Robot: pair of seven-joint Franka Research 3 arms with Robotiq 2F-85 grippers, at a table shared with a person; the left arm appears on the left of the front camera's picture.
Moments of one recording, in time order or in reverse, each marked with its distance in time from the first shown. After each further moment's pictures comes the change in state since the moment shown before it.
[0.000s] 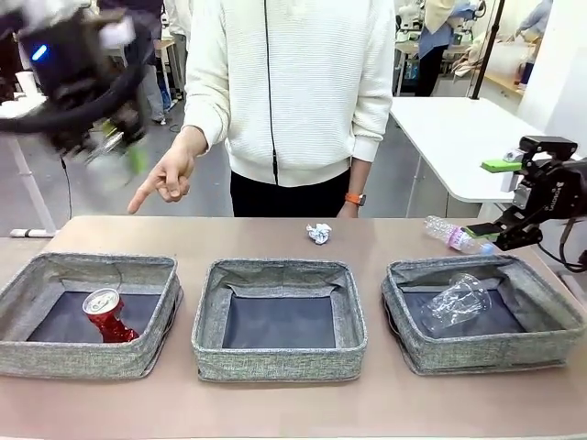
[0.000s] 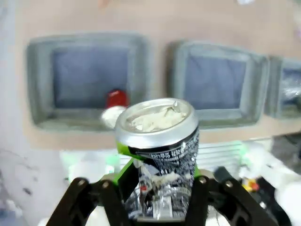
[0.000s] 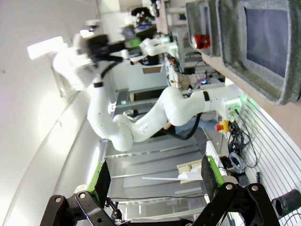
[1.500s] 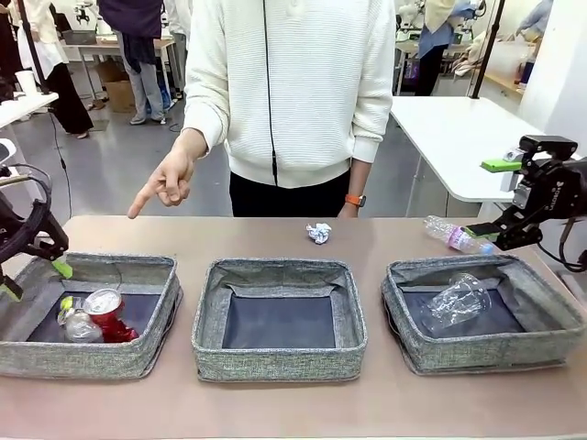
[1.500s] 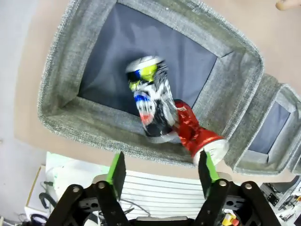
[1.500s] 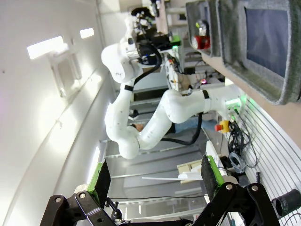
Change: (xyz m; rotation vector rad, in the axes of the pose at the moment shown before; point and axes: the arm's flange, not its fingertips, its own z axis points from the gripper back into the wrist) left arm -0.026 0.139 -0.110 -0.048 -0.048 0.327; right arm 0.000 0.000 0.000 0.000 0.000 0.000
